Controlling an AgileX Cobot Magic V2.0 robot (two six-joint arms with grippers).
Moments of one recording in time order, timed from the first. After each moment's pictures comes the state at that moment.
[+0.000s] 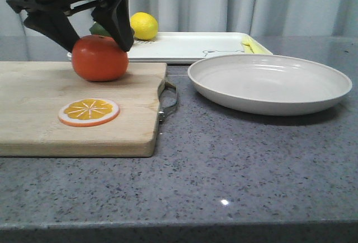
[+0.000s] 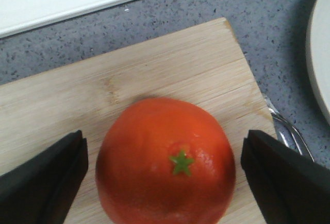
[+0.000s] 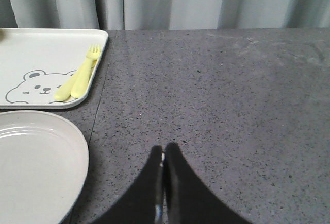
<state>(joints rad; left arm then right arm) -0.44 1.64 -1.31 -0.17 0.72 -0.06 -0.03 0.67 -0.45 -0.06 0.10 0.12</state>
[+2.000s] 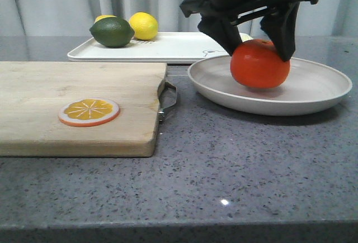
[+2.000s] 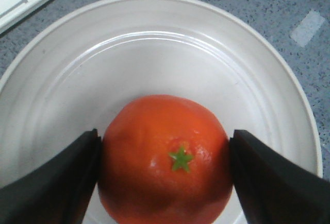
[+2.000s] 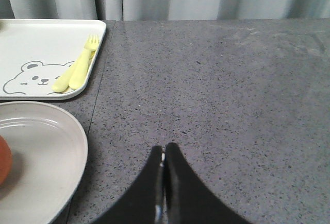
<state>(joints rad) -0.81 2.03 -1.86 -0.20 0.83 -0.02 -0.03 0.67 -0.45 -0.06 0.12 0.12</state>
